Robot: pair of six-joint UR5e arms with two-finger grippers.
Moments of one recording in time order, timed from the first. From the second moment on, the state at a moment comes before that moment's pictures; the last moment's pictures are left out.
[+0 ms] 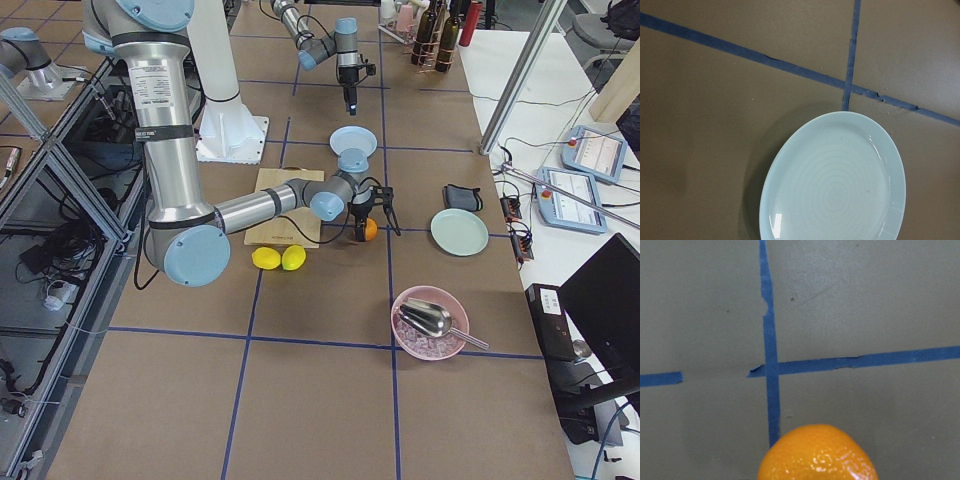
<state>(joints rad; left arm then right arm) -0.58 -2.13 -1.57 -2.29 -1.98 -1.55 0.80 -1.42 1.65 -1.07 1.93 1.10</state>
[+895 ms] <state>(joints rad) -0.61 -2.06 -1.75 -2.29 -1.99 -1.55 0.76 -1.24 1.70 -1.19 1.92 1.26</state>
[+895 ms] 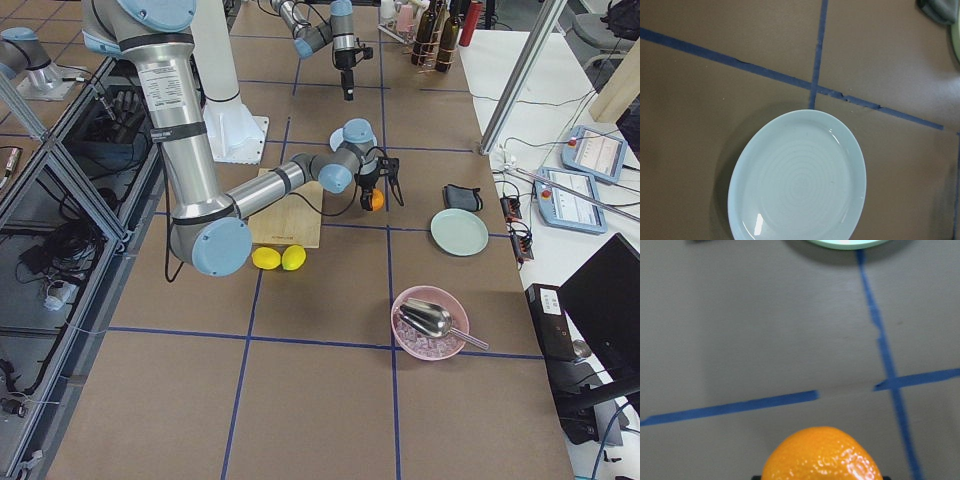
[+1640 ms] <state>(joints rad) -0.72 -1.80 -1.98 -2.34 -2.05 -1.54 0.52 -0.87 1.55 -1.30 1.76 1.53</state>
